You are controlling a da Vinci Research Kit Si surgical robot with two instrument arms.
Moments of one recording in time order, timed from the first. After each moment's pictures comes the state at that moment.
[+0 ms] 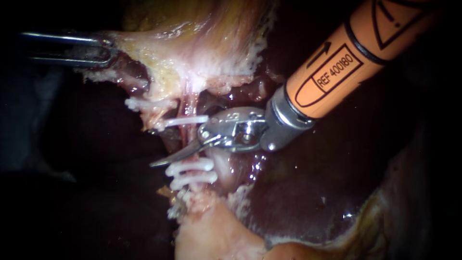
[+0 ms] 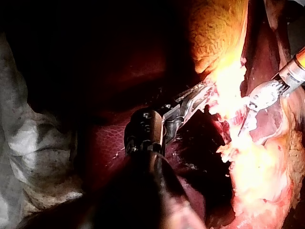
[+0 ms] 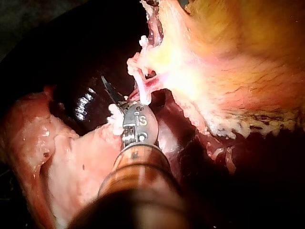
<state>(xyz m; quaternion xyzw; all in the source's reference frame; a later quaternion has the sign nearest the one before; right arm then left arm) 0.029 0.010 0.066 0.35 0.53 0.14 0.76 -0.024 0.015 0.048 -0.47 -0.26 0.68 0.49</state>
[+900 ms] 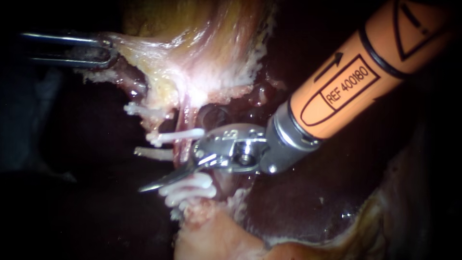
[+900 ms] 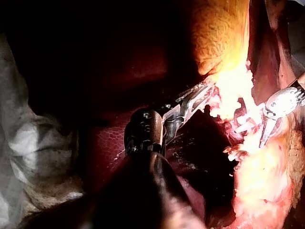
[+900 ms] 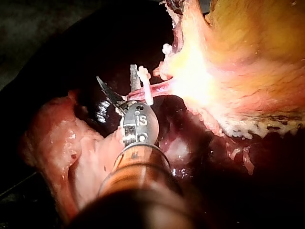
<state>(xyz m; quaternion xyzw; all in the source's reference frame) 0.030 0.008 0.060 0.39 0.55 0.11 0.73 -0.024 0.015 0.048 -0.47 -0.26 0.68 0.49</state>
